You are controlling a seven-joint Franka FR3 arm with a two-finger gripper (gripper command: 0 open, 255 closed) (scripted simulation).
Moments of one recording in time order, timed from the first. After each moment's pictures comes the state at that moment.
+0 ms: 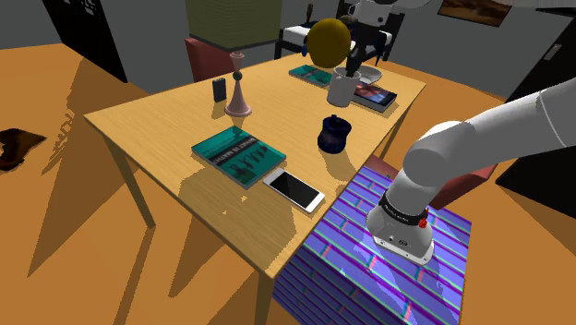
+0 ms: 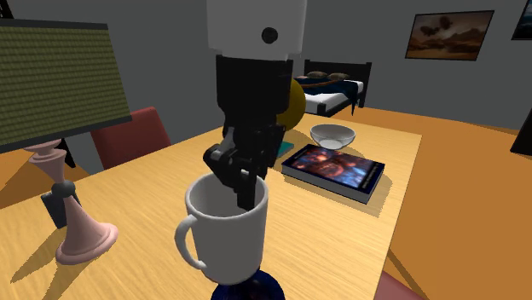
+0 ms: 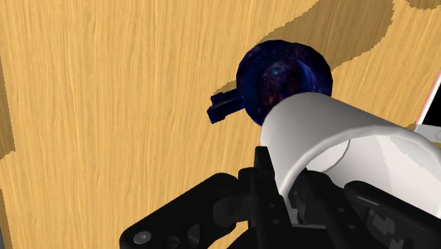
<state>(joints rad) -0.15 -0.65 -0.22 -2.42 -0.07 1.79 -0.45</state>
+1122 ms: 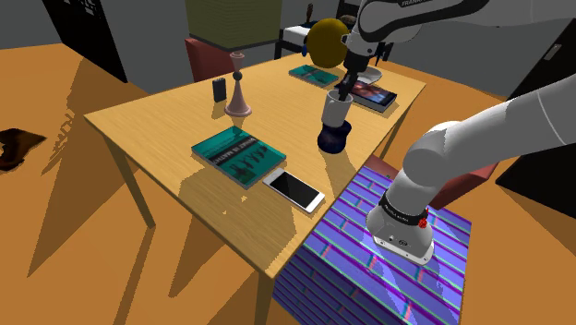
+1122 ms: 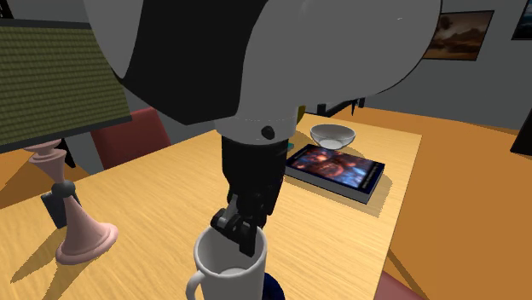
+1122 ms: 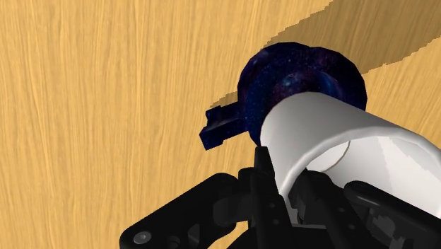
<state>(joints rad) -0.16 -0.63 -0.24 -2.60 -0.09 2.00 -0.46</state>
